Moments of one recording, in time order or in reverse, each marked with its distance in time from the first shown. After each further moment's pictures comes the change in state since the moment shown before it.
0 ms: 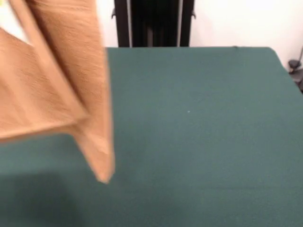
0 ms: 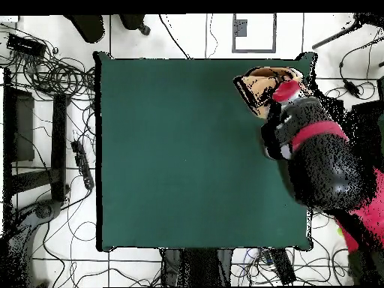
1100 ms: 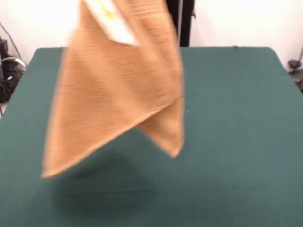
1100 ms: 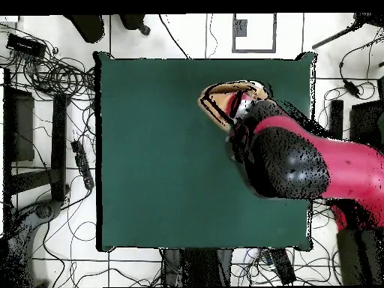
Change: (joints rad) arm 0.128 -0.023 -0.051 -0.153 -0.350 0.321 0.000
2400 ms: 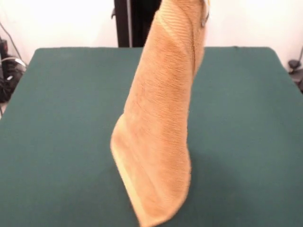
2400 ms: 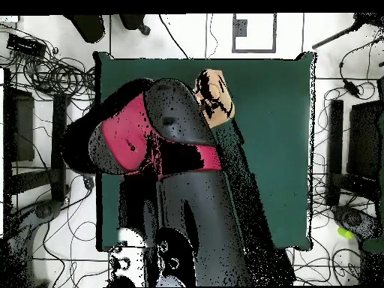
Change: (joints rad) arm 0.788 0.138 -0.449 -0.481 -0.750 0.683 0.014
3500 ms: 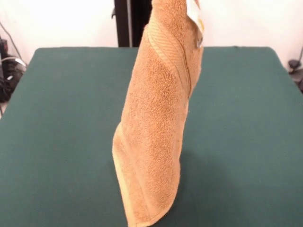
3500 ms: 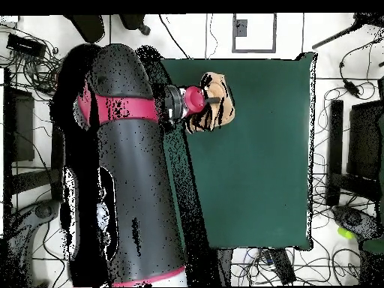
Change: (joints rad) arm 0.202 0.309 -0.191 -0.359 -0.128 0.284 0.000
